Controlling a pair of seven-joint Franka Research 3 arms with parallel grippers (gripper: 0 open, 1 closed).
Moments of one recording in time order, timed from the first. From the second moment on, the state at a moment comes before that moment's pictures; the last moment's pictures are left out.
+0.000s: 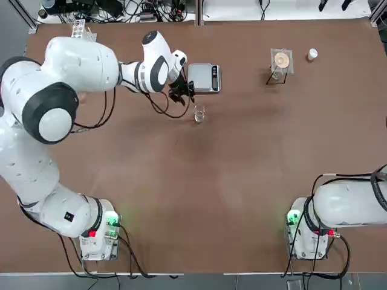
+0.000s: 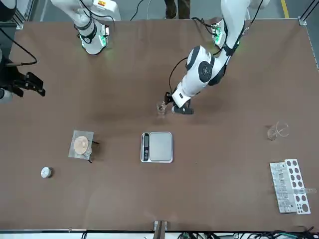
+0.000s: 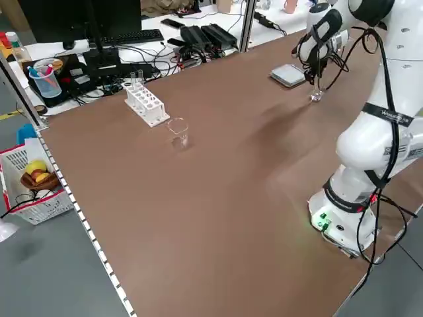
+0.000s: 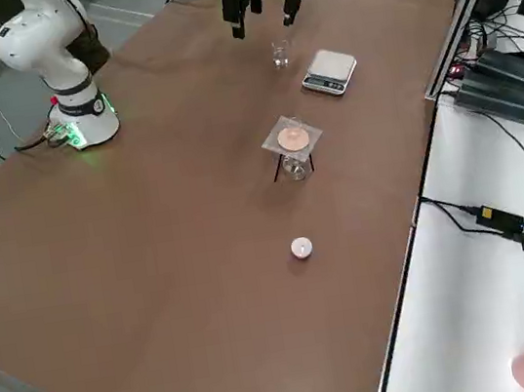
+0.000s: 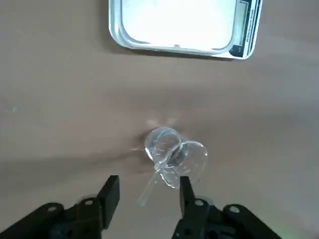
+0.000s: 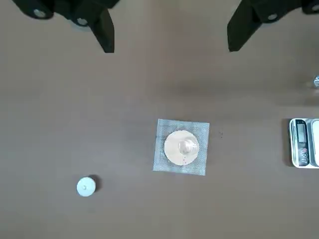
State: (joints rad) left arm -0.37 0.39 -0.37 -2.07 -0.45 2.59 -0.36; right arm -0.01 0.01 0.00 -1.57 0.02 1.57 -0.01
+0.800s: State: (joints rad) left arm -0.39 0.41 -0.37 -2.06 -0.45 2.61 -0.36; right arm -0.01 0.01 0.00 -1.57 0.02 1.57 -0.01
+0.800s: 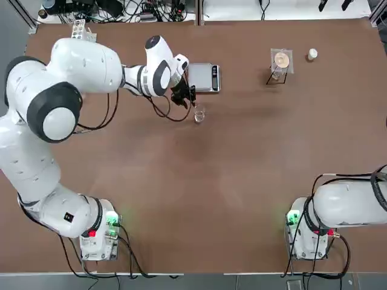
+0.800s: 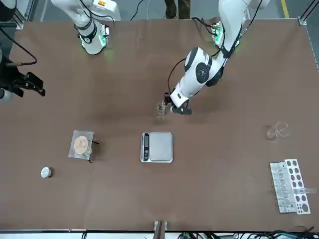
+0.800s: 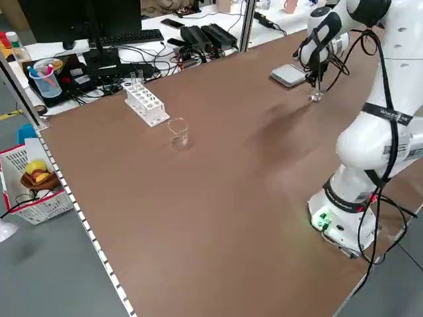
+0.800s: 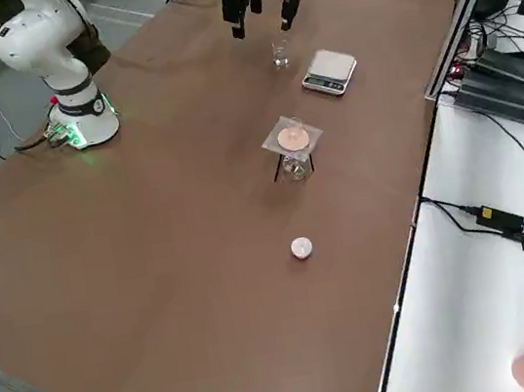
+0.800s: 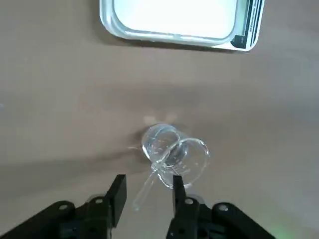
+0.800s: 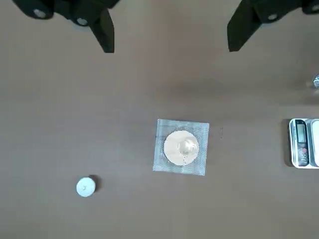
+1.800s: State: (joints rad) left arm -0.40 0.42 -0.37 -2.06 -0.45 2.61 -0.36; right arm -0.01 0.00 0.00 -1.57 0.02 1.57 -0.02
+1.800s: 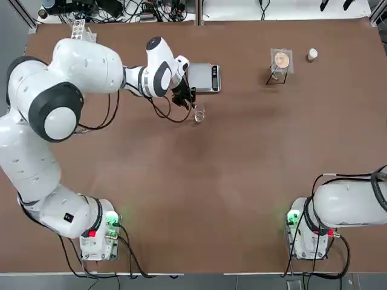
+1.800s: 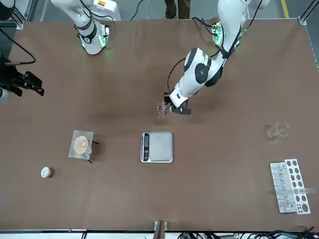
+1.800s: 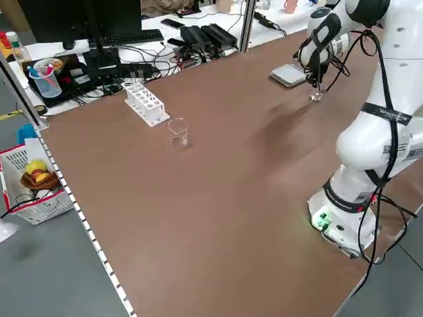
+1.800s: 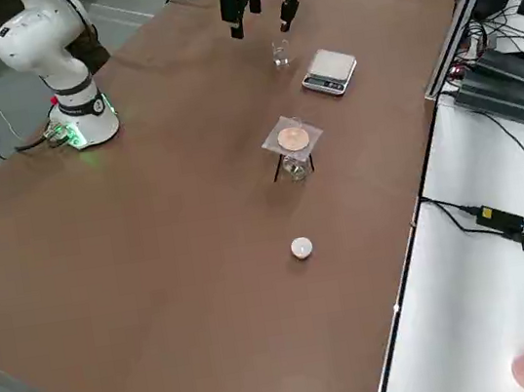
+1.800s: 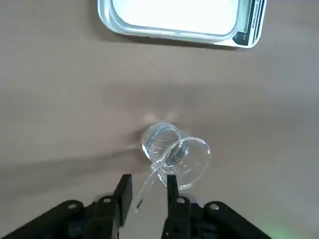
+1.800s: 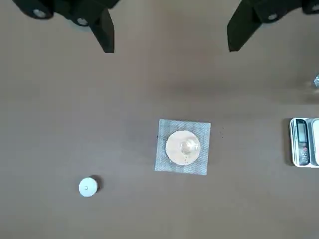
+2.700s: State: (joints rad) left arm -0.40 0.42 -0.37 -2.05 -0.45 2.61 -0.40; right arm -0.03 -0.02 -0.01 -1.55 0.02 1.58 -0.02
